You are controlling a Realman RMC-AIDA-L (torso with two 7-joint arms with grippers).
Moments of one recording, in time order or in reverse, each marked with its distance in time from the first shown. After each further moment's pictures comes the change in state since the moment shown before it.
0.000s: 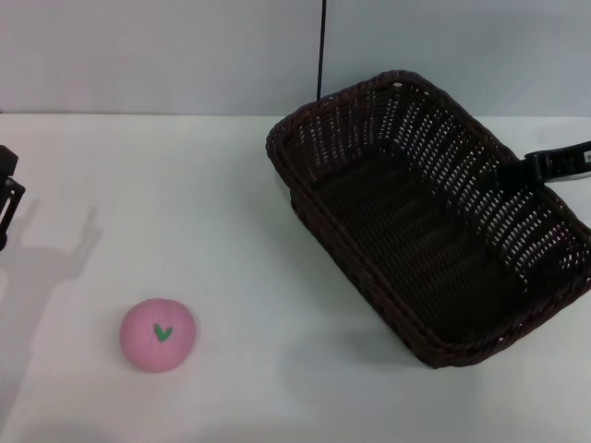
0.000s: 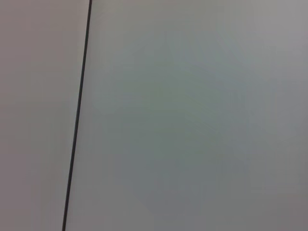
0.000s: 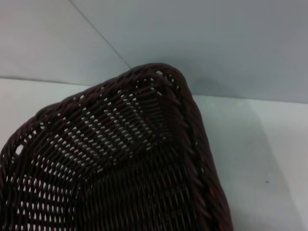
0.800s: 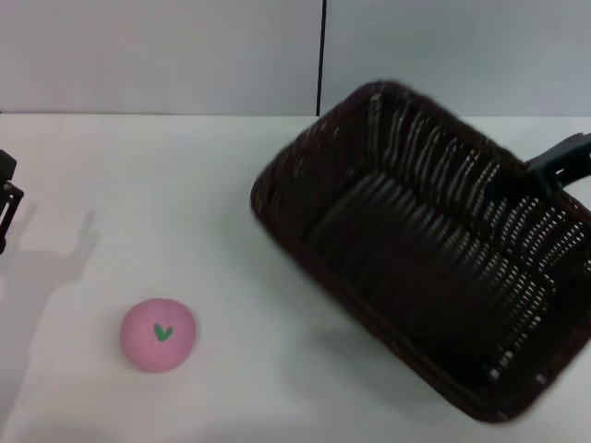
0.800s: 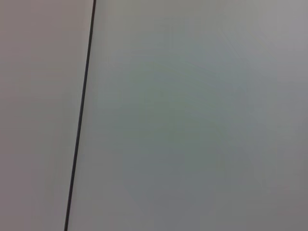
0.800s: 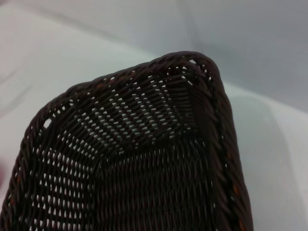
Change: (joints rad) left arm 0.010 -0.001 0.000 -0.006 0.000 0.000 -0.005; right arm -0.047 0.043 -0.173 -0.336 0.001 -0.206 -0.076
